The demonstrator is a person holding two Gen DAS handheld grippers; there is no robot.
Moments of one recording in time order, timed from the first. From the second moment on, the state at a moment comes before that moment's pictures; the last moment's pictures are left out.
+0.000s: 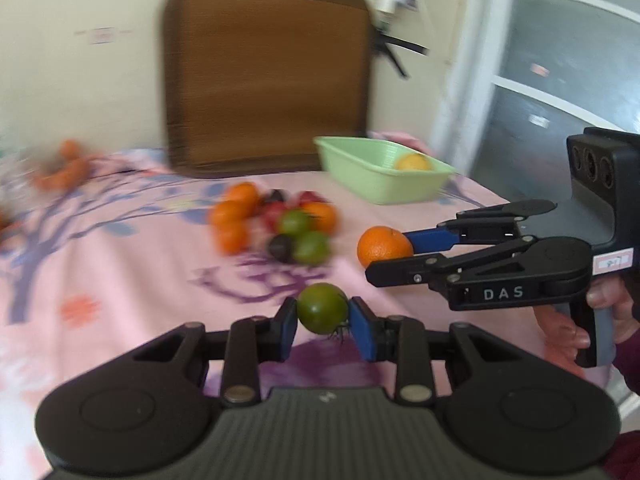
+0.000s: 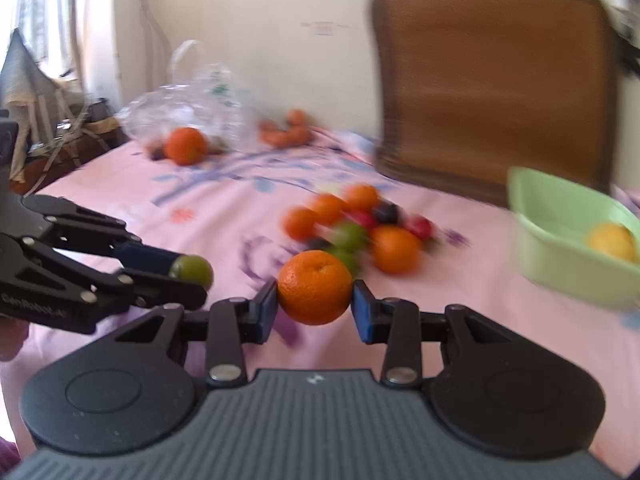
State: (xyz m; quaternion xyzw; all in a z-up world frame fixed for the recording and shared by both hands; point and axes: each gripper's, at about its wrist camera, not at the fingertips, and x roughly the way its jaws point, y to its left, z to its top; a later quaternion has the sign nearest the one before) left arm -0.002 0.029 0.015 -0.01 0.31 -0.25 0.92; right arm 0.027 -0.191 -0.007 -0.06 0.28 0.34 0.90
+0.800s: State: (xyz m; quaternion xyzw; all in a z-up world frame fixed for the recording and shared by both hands) left arm 0.209 -0.115 0.052 -0.04 0.34 -0.30 0.89; right arm 0.141 -0.293 -0.003 -0.05 0.21 0.21 0.95
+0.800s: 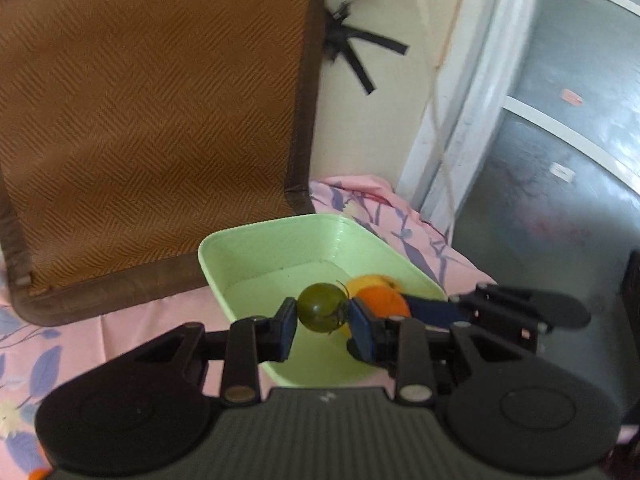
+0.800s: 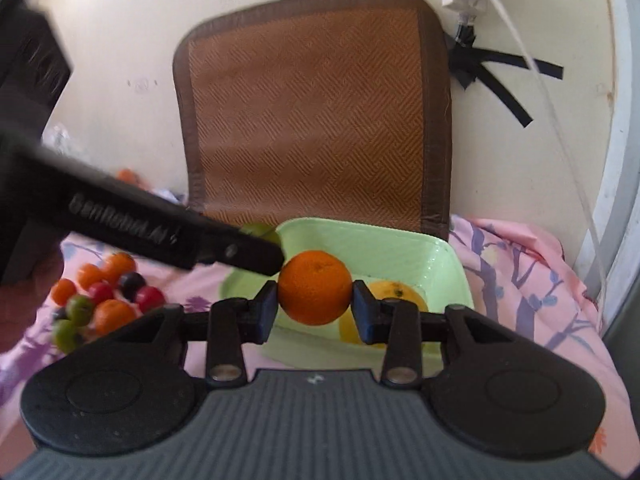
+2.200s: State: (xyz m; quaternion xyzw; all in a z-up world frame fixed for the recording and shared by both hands) left arm 0.106 0.079 -0.008 -0.13 0.36 -0.21 0.90; right arm 0.065 -0.141 -0.028 -0.11 0.28 0.33 0.90
